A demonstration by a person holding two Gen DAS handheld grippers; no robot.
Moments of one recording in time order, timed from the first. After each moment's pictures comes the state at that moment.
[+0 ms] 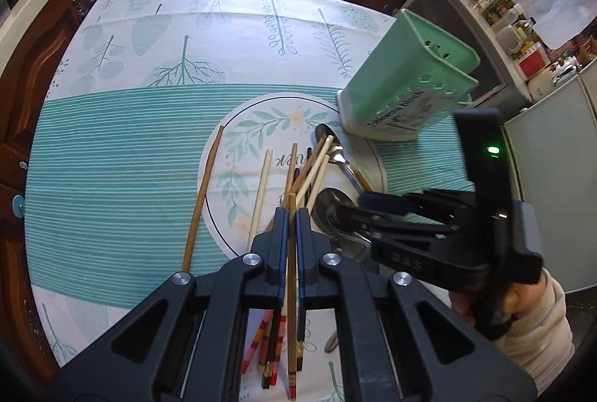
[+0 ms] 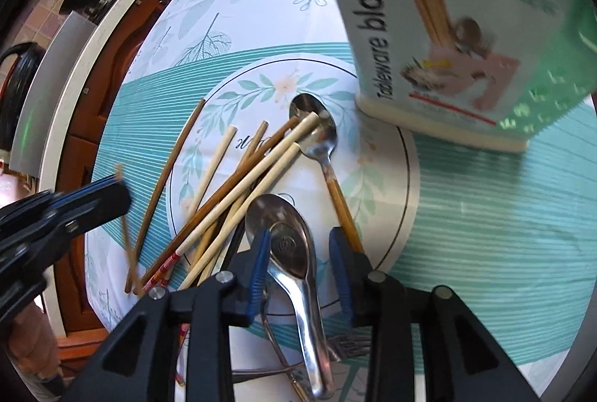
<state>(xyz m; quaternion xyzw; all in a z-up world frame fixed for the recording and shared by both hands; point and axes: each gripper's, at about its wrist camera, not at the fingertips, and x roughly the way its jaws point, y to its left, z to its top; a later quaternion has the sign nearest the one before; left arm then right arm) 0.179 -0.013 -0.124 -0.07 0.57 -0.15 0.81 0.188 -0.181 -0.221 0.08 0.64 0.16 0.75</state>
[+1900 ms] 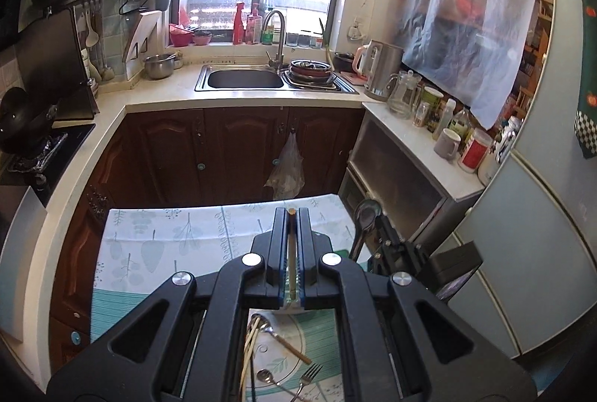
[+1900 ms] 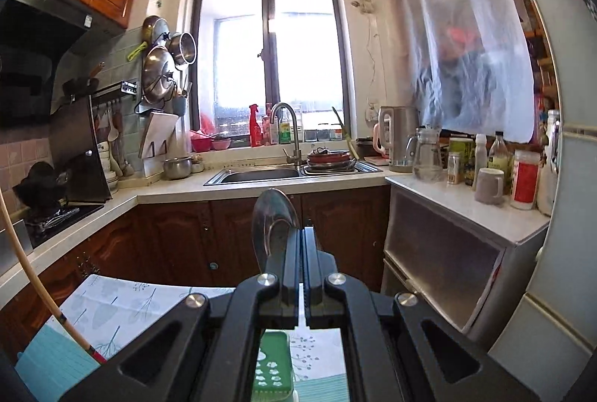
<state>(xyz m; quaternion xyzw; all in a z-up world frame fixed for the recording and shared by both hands) 0.178 -0.117 0.196 -0.02 0.31 -0.18 0.93 0.166 -0.306 -0.059 0.04 0.11 -0.11 0.99</state>
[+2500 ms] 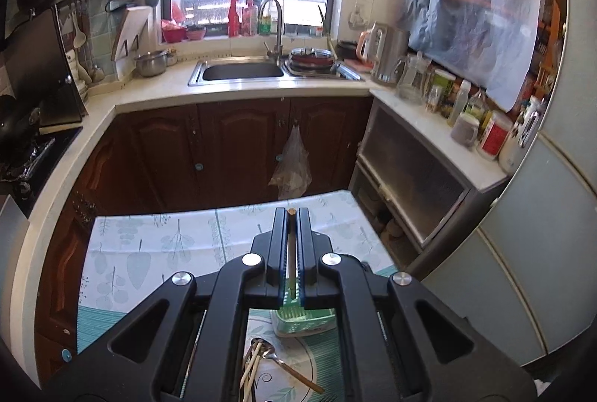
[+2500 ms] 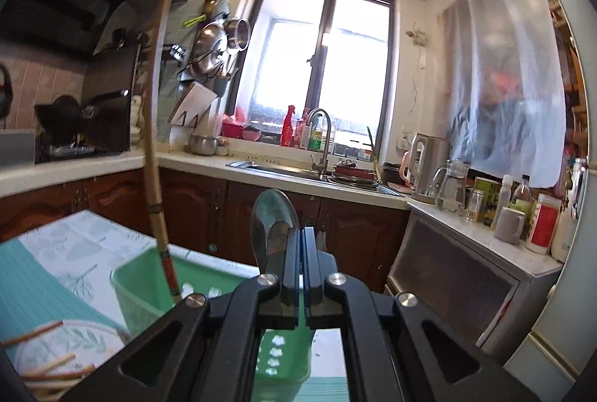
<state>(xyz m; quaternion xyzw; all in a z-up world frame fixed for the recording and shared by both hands) 0.259 -0.171 0.094 0.02 0.33 -0.17 0.93 0.162 -0.260 -0.128 -0.10 0.09 -0.05 0.99</state>
